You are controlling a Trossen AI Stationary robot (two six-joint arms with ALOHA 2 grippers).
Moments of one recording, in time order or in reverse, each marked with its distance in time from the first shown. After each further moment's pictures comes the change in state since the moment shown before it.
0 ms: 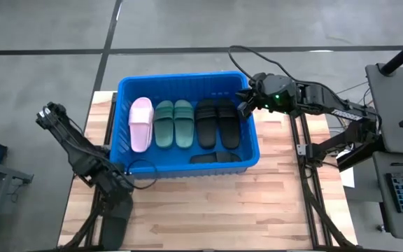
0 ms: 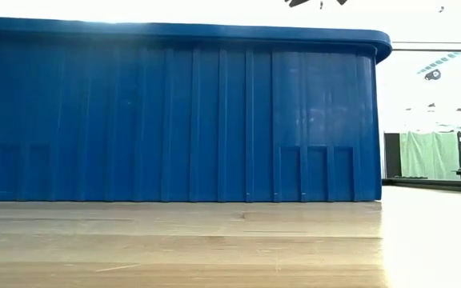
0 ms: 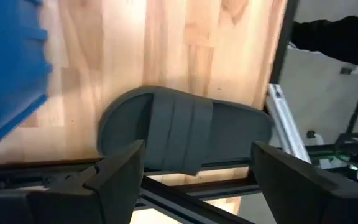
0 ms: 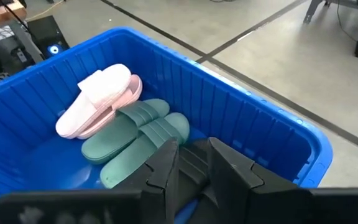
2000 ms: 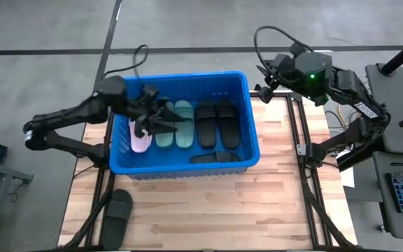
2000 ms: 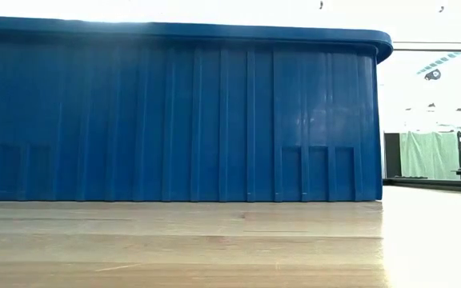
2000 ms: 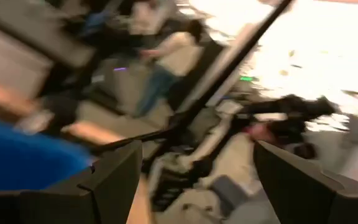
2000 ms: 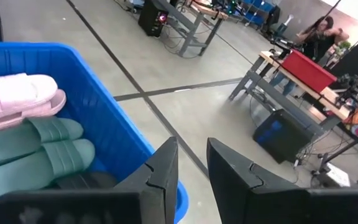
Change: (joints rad) left arm 0.995 -0.027 0.233 1.110 0.361 0.259; right arm -0.042 -0.002 0.310 -0.135 0.181 -0.560
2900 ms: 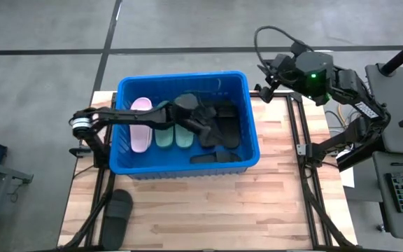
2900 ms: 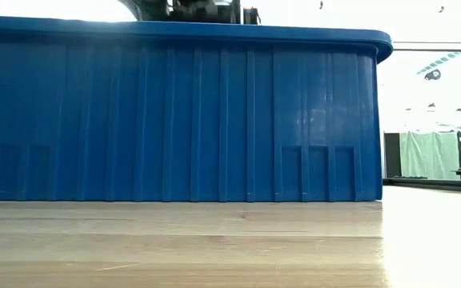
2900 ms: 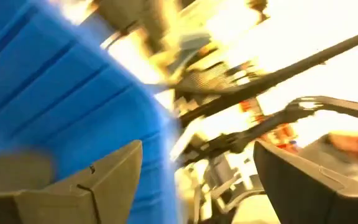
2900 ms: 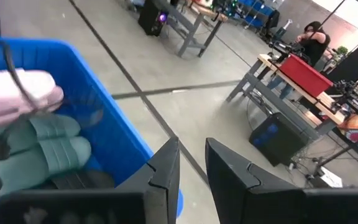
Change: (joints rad) left arm 0.007 0.580 -0.006 0.284 0.074 -0.186; right arm 0.000 0.007 0.018 -0.020 0.004 -0.043
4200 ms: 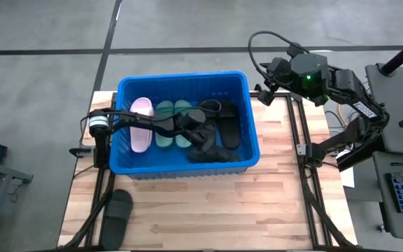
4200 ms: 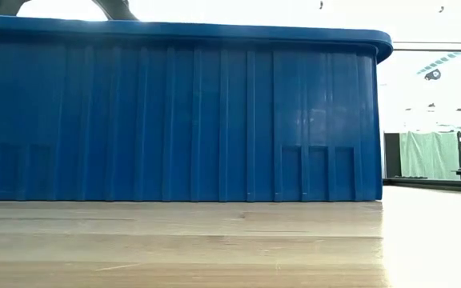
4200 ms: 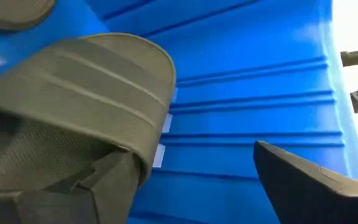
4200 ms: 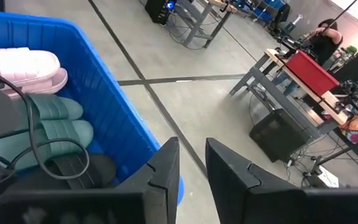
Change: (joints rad) left arm 0.022 0.158 -0.168 0.033 0.094 -0.042; right arm 0.000 0.007 0.000 -0.047 -0.016 -0.009
